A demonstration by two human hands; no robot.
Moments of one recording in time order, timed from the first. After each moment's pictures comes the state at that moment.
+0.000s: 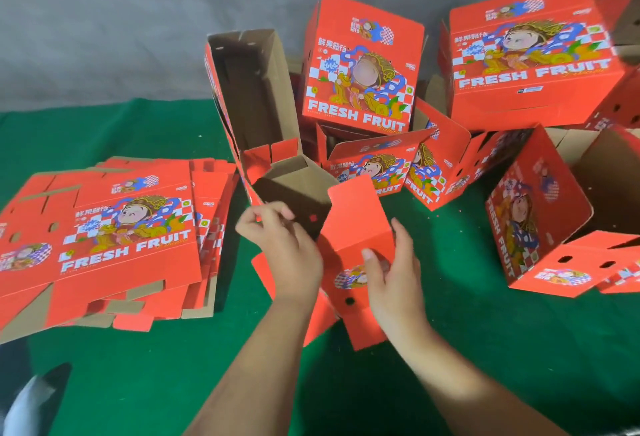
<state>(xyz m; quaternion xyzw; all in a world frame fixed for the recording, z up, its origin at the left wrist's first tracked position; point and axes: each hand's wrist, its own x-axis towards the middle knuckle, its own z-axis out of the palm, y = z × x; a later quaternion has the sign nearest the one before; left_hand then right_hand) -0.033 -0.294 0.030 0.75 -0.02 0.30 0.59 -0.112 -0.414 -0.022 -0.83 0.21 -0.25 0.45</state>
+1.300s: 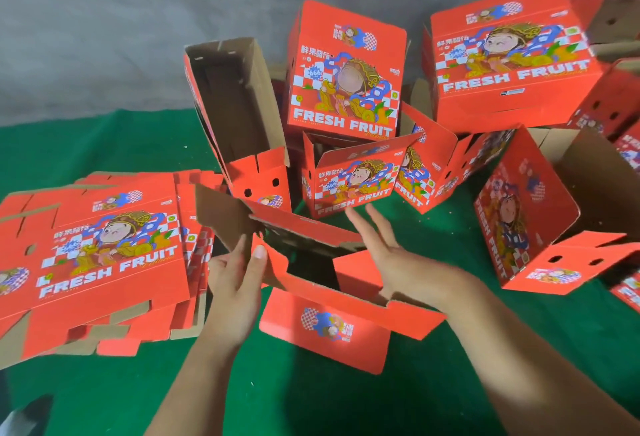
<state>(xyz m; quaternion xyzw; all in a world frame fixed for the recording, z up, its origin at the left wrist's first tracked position) -0.035 -0.205 0.010 0.81 -0.06 -0.04 0.58 -0.081 -0.488 0.032 -0.94 -0.02 0.13 0.32</state>
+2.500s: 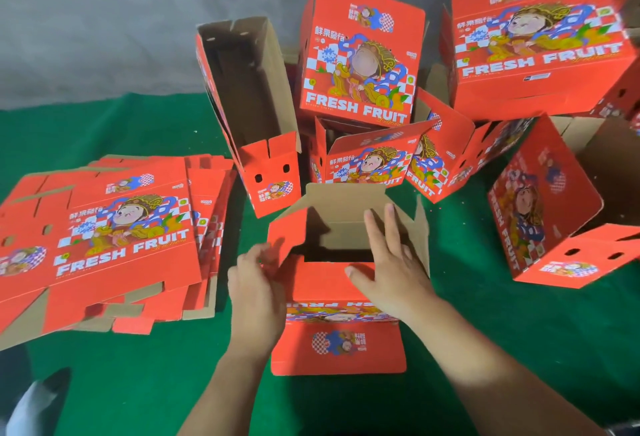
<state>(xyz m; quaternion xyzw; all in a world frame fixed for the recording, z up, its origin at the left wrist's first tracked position) -0.045 -0.207 -0.049 0.89 -0.16 0.18 0.39 -0.089 -0.447 -0.035 -0.97 0.11 -0.02 0.21</state>
